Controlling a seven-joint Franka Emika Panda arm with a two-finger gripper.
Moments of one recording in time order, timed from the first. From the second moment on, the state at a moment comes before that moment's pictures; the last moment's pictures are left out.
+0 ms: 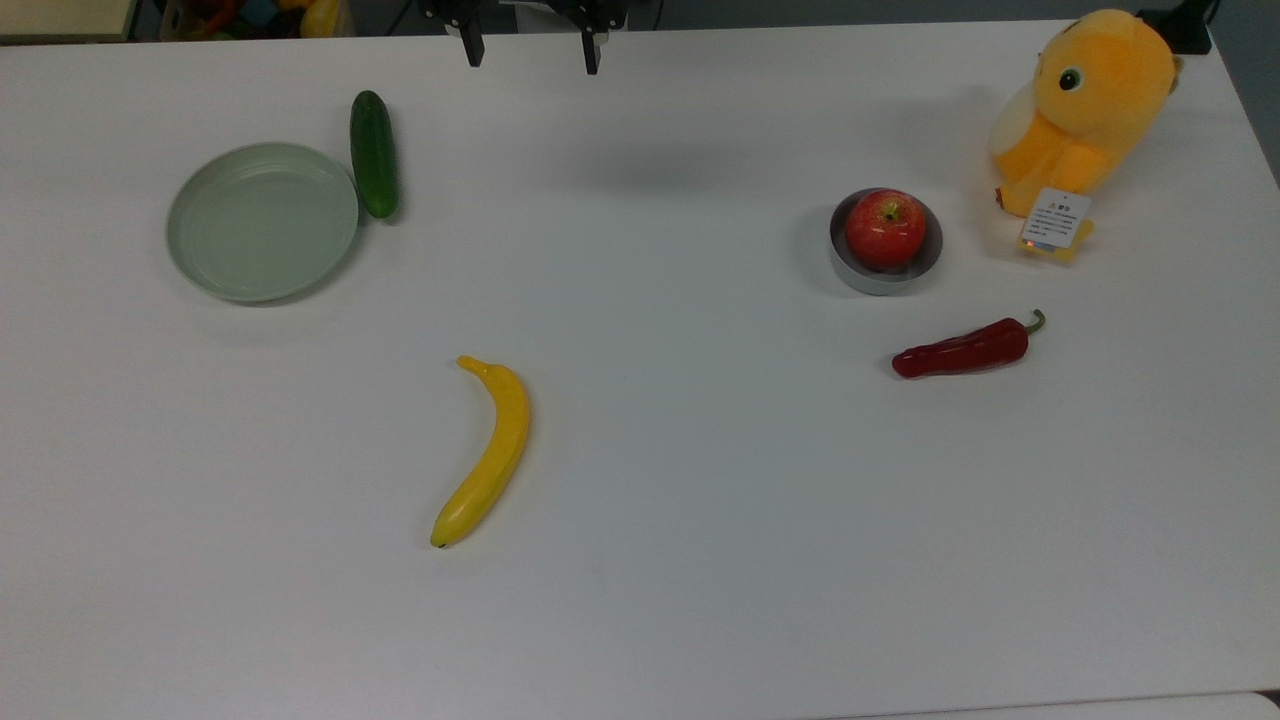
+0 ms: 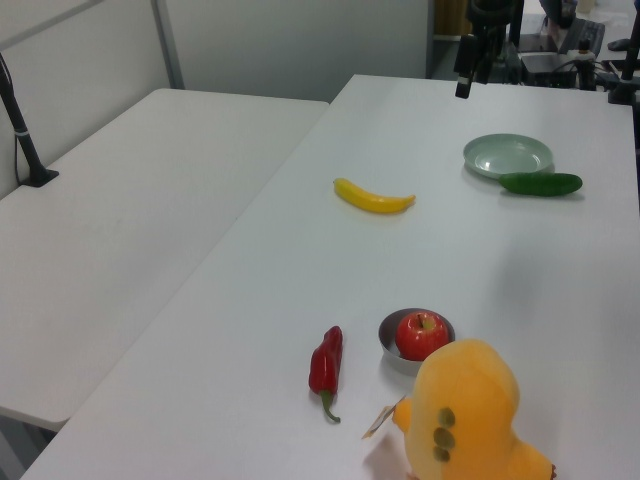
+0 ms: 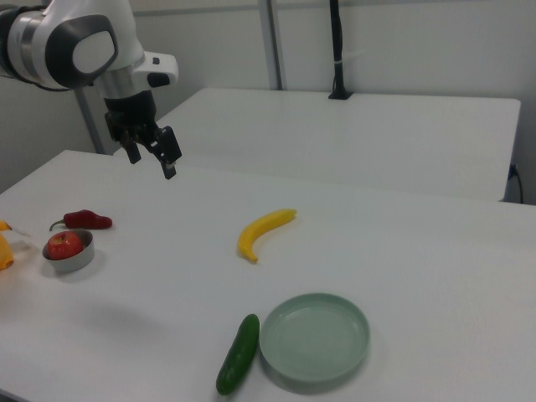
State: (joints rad) arm 0.08 -0.04 -0.03 -1.74 0.08 1.82 0.14
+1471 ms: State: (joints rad) arm 0.10 0.00 -0.03 -1.76 0.11 1.91 0.11
